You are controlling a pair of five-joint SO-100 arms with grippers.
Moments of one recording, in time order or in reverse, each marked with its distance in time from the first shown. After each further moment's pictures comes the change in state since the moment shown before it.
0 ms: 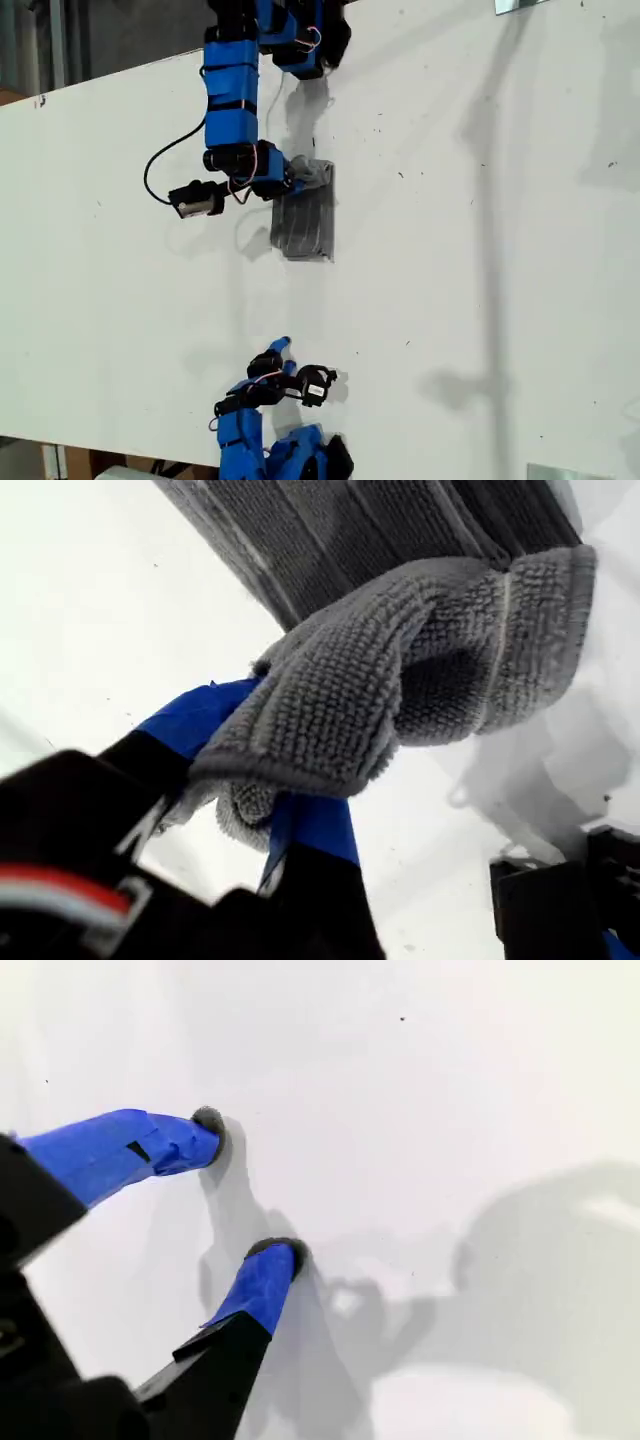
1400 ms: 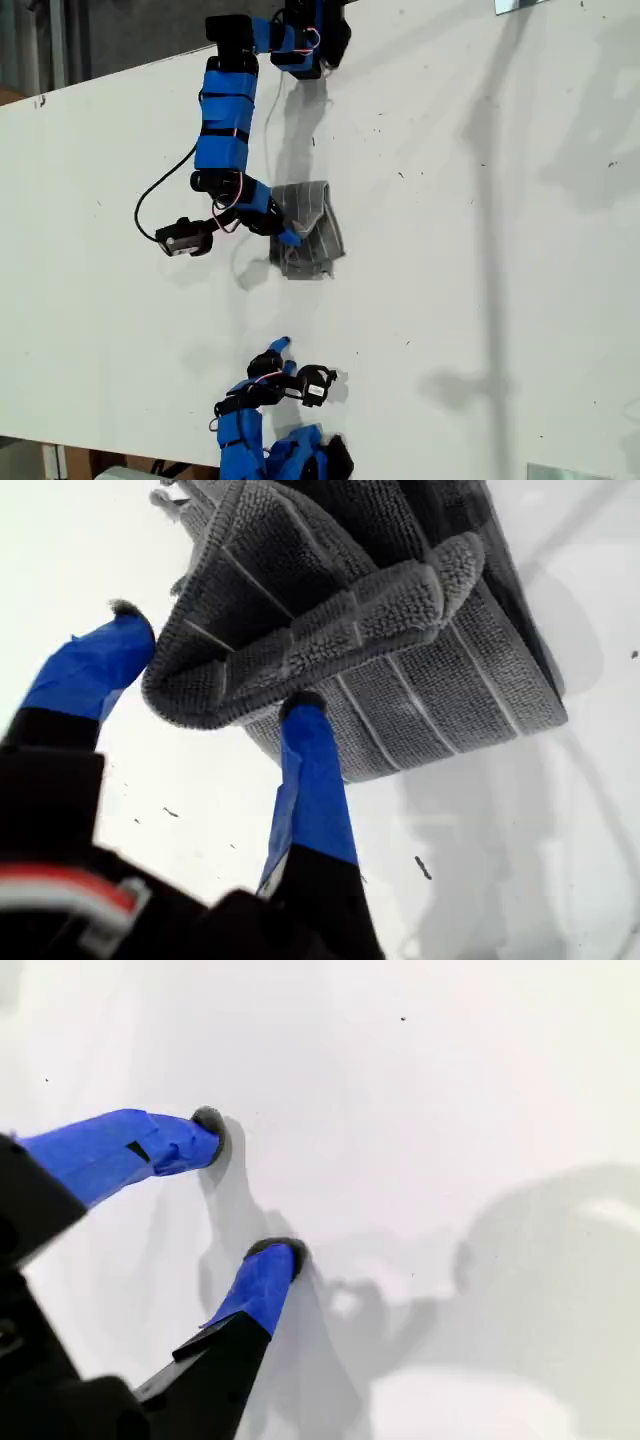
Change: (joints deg) arm 0 -0.2 0.0 0.4 -0.5 0.0; arm 1 5.1 -12.7 -18.7 -7.5 -17.8
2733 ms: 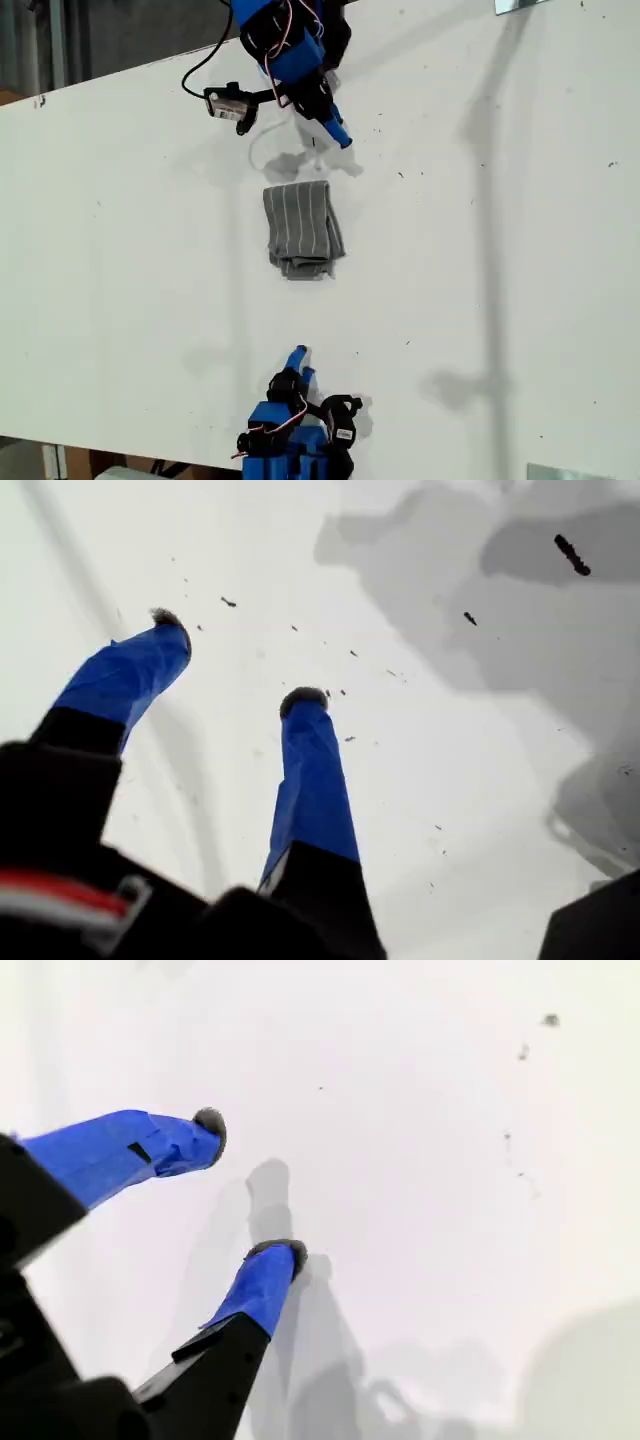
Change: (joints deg) arm 0 14.2 39.8 22.0 1.9 -11.0; arm 1 -29.3 85.9 86.8 -15.3 41.0
